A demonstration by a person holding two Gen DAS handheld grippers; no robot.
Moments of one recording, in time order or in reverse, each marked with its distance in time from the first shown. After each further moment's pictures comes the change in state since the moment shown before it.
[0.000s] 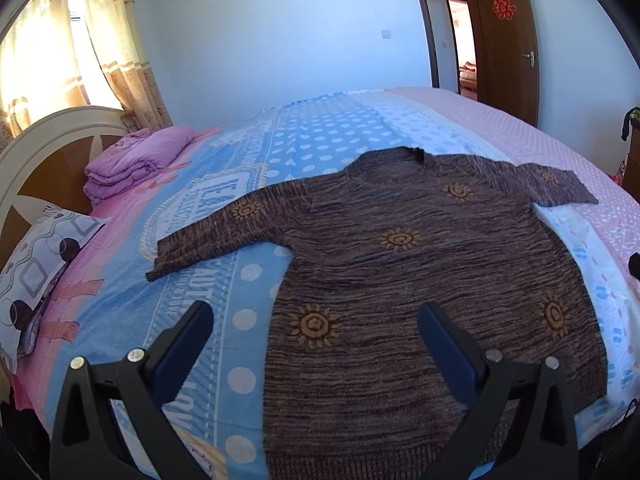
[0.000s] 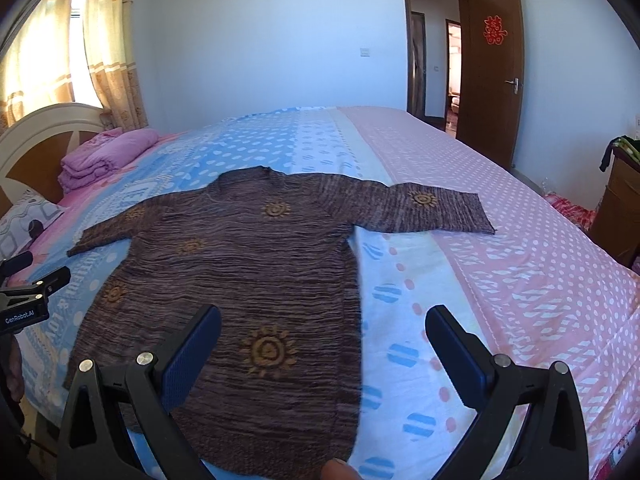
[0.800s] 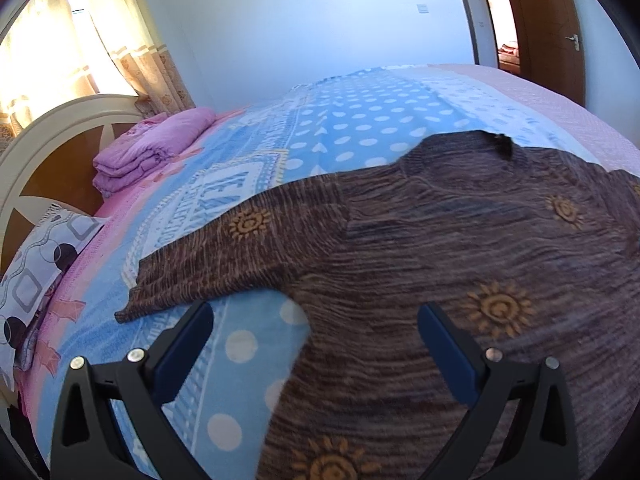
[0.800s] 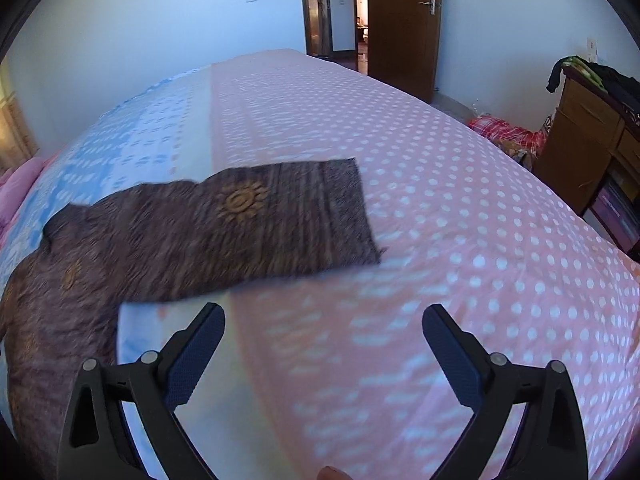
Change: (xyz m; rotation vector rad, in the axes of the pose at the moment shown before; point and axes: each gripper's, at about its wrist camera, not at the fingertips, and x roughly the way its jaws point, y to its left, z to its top) left arm 0.139 0.004 0.051 -0.032 0.060 0.163; right arm 0.169 -0.198 0.073 0.240 0.224 -0.236
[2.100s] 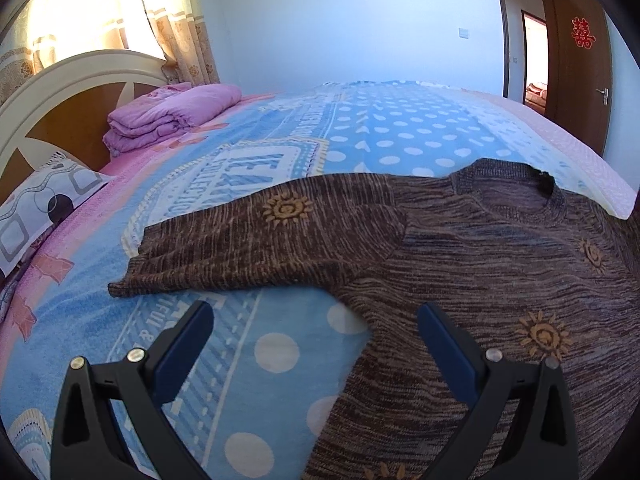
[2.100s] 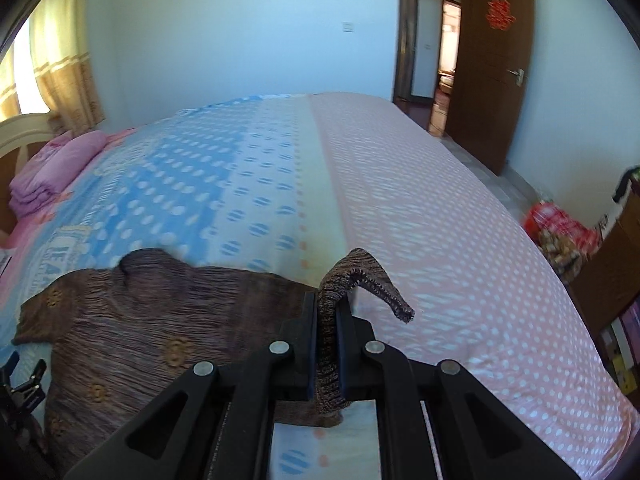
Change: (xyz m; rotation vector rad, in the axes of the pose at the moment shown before) left arm 0.027 0.049 -0.010 -0.185 -0.002 -0.044; right arm -0.066 0.175 0.102 -0.266 -0.123 0.171
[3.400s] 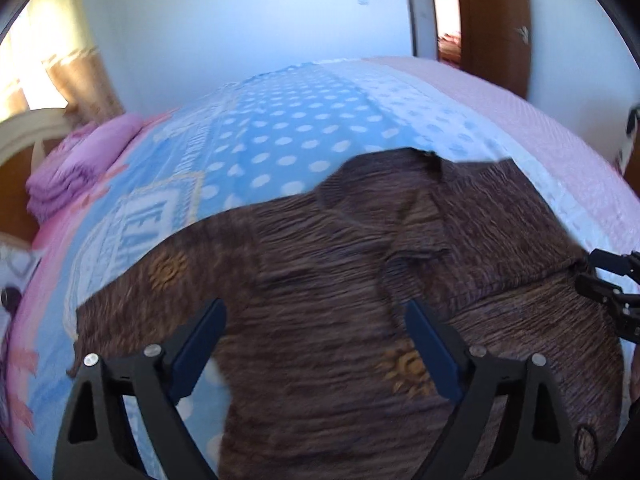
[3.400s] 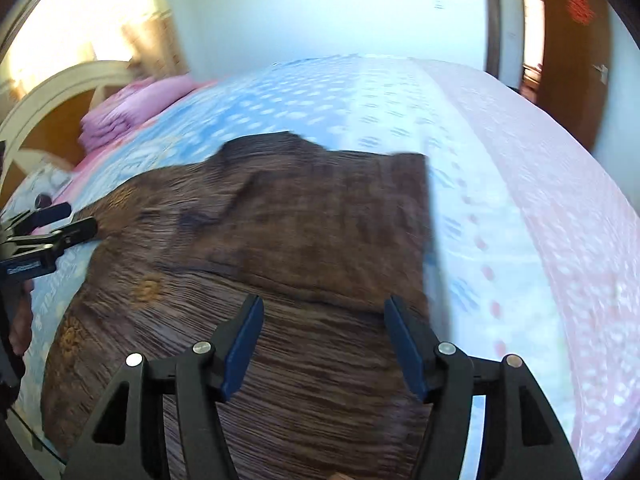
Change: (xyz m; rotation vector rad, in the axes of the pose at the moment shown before) left arm -0.013 -0.110 0.047 0.294 0.079 -0.212; right arm 0.048 0.087 -0.135 -0.088 0.078 0.277
